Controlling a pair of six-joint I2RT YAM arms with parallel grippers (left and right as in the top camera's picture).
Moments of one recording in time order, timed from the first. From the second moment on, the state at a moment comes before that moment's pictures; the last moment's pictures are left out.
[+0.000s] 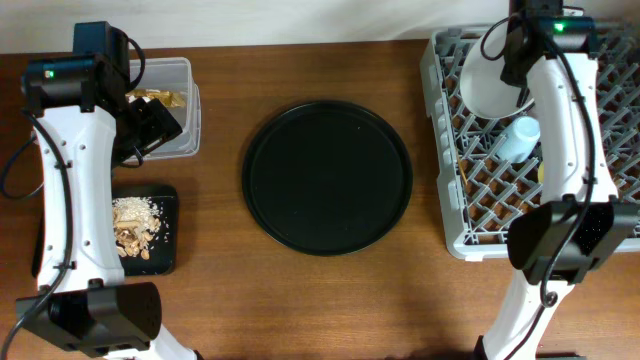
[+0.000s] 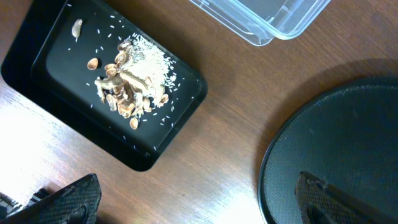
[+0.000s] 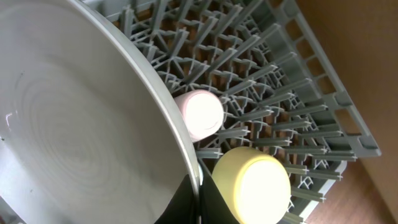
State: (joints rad) left arm 0.08 1.83 2.06 -1.61 -0.15 -0.56; right arm -0.05 2.11 2.23 -1.24 0.59 0.30
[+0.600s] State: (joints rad) left arm 0.08 1.83 2.06 -1.61 -0.15 -0.56; right arm 0.02 2.15 2.23 -1.23 0.67 0.23
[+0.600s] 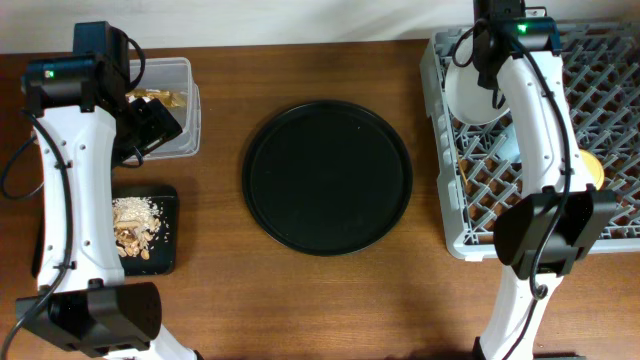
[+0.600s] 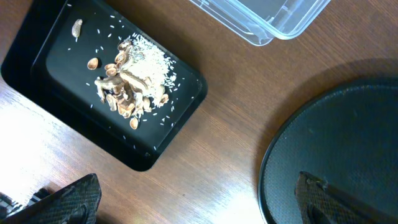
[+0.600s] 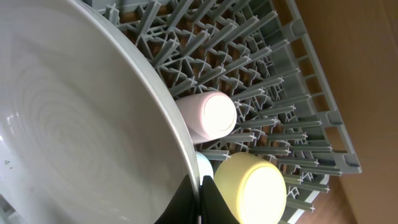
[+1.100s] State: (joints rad) left arm 0.08 1.83 2.06 -1.61 -0.15 -0.56; right arm 0.20 2.13 2.23 -1.28 0.59 0.25
